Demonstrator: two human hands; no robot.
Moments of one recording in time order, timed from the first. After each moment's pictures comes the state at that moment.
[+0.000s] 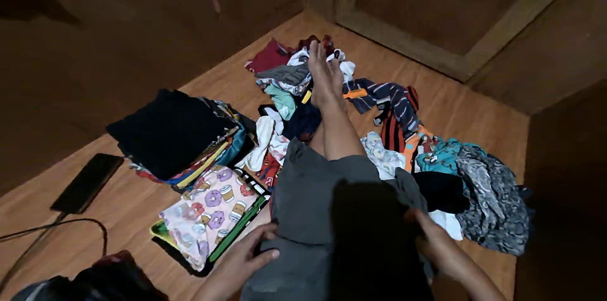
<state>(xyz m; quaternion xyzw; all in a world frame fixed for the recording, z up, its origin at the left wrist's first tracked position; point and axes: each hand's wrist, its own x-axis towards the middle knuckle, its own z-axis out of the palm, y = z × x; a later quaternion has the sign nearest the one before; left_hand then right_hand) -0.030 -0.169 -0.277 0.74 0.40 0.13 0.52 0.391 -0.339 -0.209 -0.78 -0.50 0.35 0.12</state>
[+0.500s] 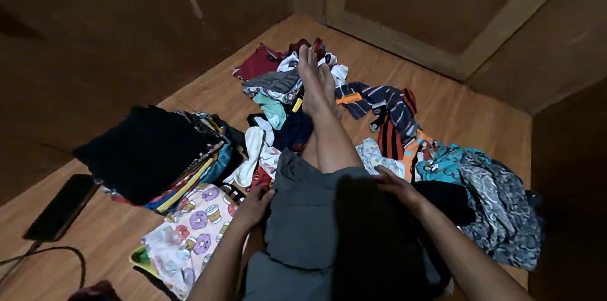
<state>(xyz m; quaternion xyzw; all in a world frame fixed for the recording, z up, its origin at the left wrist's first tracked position) 0.064 -0.040 -0.306 0.67 0.58 0.01 0.46 0.446 -0.206 -0.278 -0.69 -0.38 0.51 0.34</state>
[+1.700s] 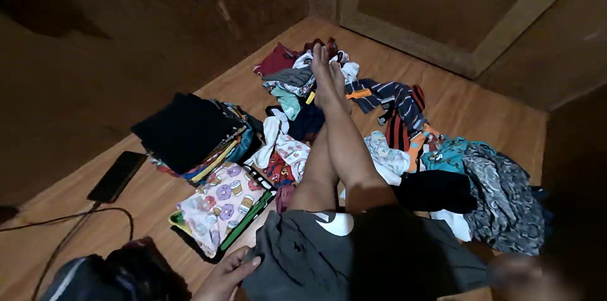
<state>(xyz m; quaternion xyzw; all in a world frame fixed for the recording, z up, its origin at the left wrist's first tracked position) -0.062 -0.224 -0.257 0.49 0.52 0.20 0.67 0.497 -0.502 -0.239 -0.79 -0.41 0.30 0.34</state>
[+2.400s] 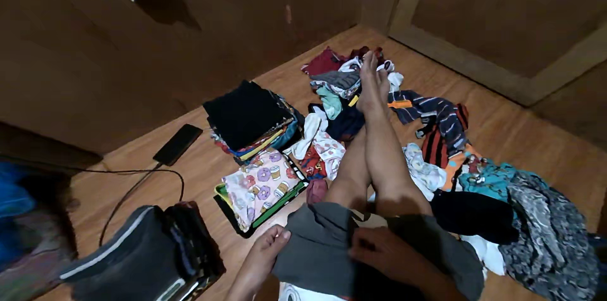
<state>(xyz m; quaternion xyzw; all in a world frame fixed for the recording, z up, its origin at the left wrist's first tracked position) -0.055 -0.234 -0.274 0.47 0.54 0.28 0.63 0.251 -0.267 -0.189 -0.53 -0.67 0.51 0.11</state>
